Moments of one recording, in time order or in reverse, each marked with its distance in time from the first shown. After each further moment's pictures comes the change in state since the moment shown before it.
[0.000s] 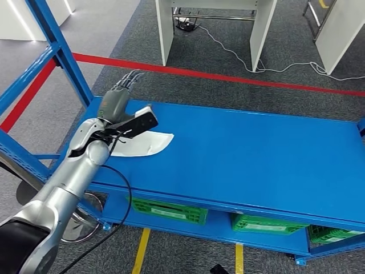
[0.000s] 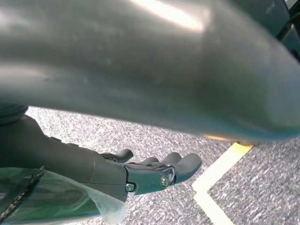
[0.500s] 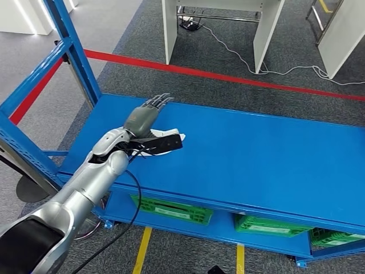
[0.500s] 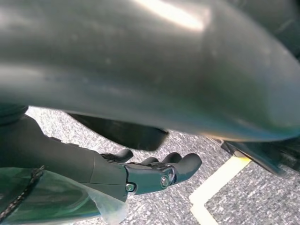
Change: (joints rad) left arm -0.002 -0.066 -0.126 0.097 -0.037 -0.078 0.012; right arm -0.001 0.003 0.000 0.000 -0.006 0.009 0.000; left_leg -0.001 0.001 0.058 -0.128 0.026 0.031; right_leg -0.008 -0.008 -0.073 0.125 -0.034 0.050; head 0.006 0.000
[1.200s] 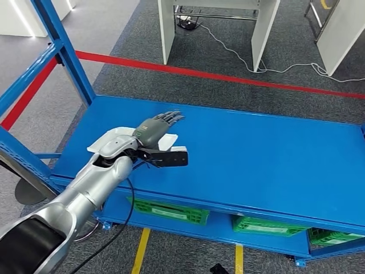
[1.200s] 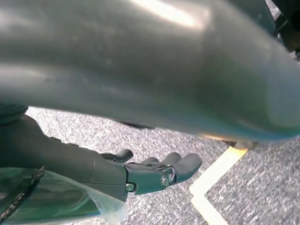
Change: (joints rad) left arm -0.013 0.007 -0.114 0.034 -0.021 -0.124 -0.021; right arm -0.001 0.000 0.001 0.000 -0.010 0.010 -0.004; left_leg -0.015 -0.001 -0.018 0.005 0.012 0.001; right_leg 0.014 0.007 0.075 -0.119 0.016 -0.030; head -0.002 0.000
